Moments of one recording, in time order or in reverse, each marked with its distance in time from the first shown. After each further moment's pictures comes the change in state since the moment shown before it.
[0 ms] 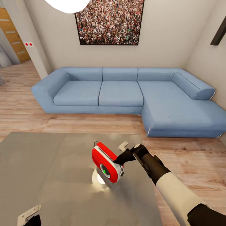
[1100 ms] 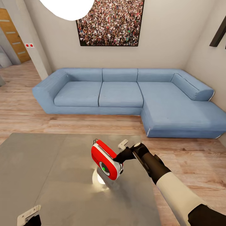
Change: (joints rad) left arm 0.000 0.001 0.002 0.000 0.001 0.004 -0.005; right arm 0.000 -0.001 -0.005 -0.034 0.005 -0.003 -0.002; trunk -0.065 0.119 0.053
